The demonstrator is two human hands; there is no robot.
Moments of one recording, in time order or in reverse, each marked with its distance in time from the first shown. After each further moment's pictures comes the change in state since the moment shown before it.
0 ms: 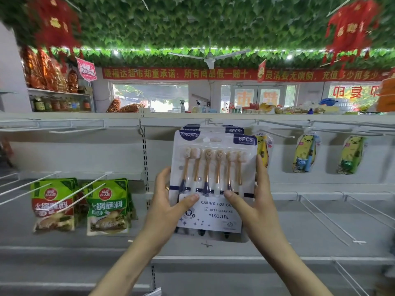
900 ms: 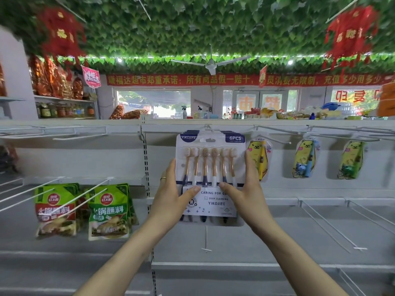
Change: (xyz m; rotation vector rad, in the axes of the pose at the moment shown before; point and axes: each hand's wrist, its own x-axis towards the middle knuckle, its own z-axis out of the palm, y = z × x) left_hand 0.046 -0.008 0.008 0.493 0.041 0.092; right_hand 0.050 0.017 0.005 -0.117 -0.035 0.046
